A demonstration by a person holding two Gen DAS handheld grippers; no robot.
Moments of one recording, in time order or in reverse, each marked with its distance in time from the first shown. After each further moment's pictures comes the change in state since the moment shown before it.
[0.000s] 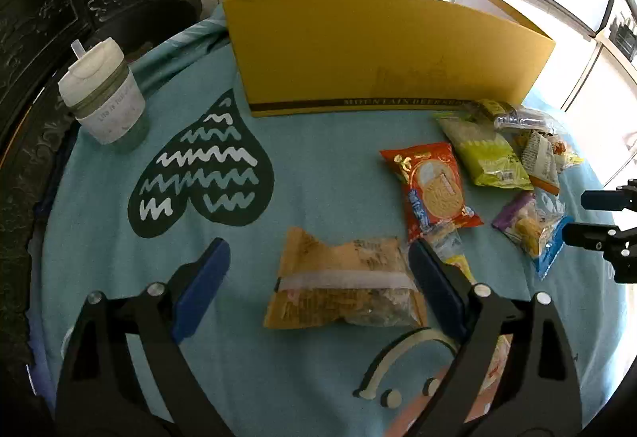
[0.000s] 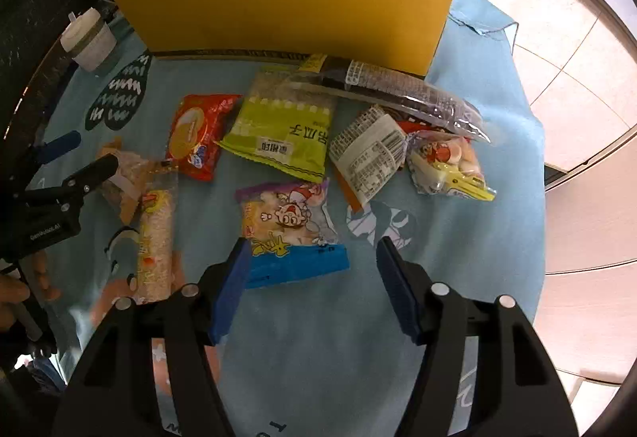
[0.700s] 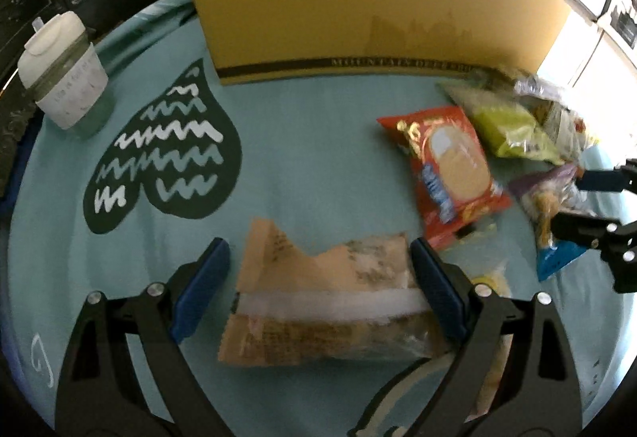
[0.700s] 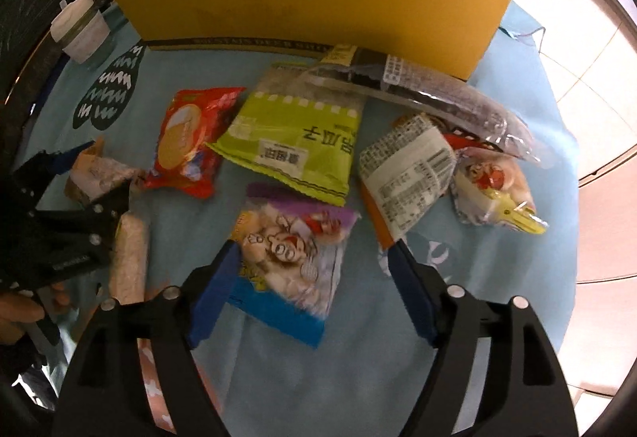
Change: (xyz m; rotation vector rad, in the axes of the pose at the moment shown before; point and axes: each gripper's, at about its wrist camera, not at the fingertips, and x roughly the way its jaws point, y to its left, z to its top) left arm 0.048 -0.010 -0.006 0.020 0.038 -0.023; right arm 0.044 0.016 0.024 -0.030 0.004 0.010
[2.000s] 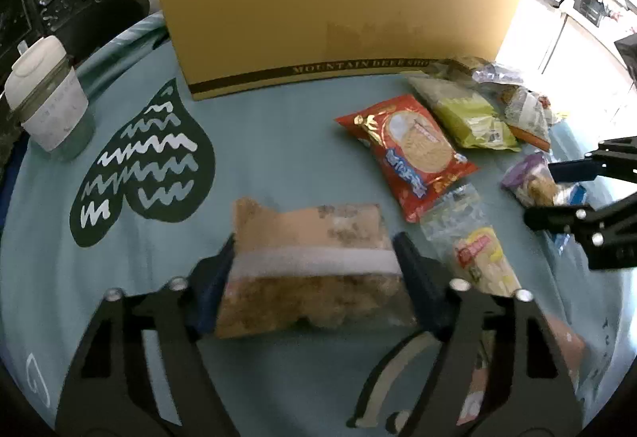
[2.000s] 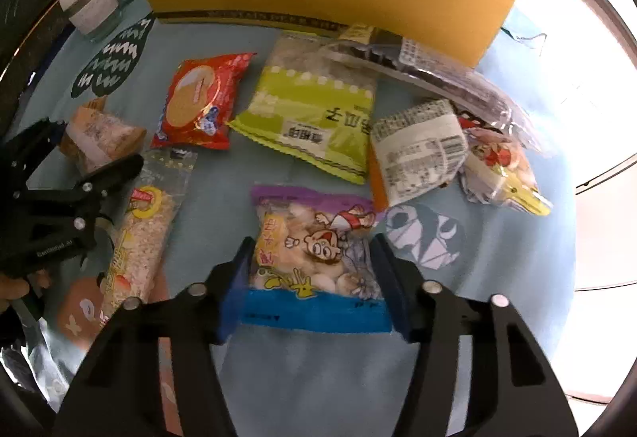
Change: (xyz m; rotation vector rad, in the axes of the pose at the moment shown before) left arm -0.011 -0.004 -0.020 0.093 -0.075 -0.088; right arm 0.012 0.015 -0.019 -0.050 -0.001 -0.042
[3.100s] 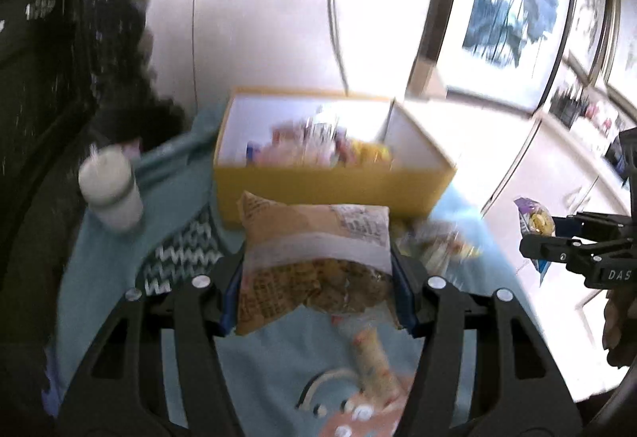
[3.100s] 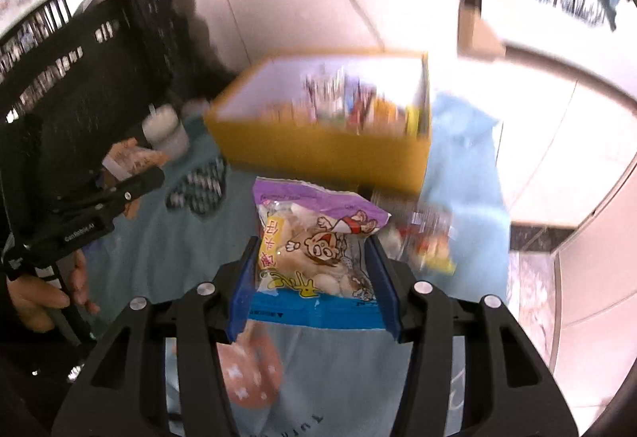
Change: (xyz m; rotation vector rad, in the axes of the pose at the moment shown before) left arm -0.162 0.001 0.080 -0.131 -0.297 -0.068; right arm -0.196 -0.038 -0.004 0.079 -0.378 0.151
